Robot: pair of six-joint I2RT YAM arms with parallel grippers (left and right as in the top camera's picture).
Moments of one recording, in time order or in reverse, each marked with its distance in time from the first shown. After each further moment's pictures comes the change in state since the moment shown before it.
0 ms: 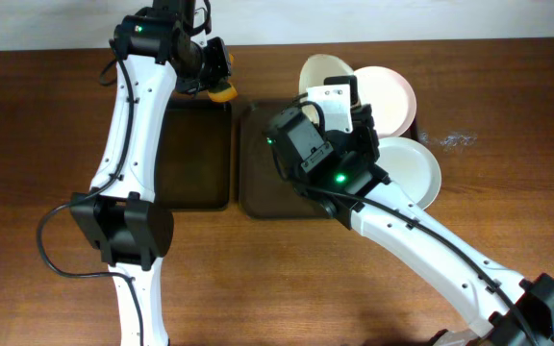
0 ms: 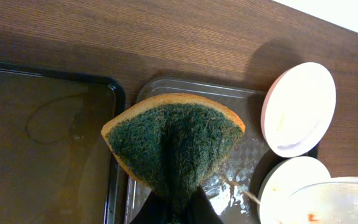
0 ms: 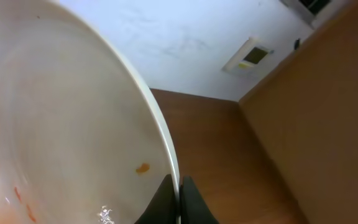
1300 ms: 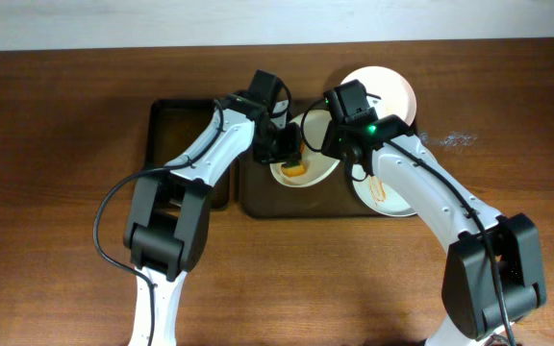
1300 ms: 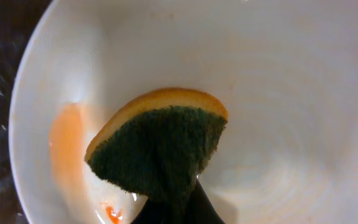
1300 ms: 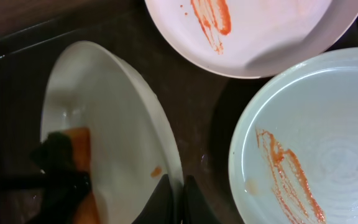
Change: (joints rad) left arm -0.250 0.004 -0.689 0.501 0.212 -0.015; right arm -0.332 0.204 -0.021 -0.031 -1.003 0.392
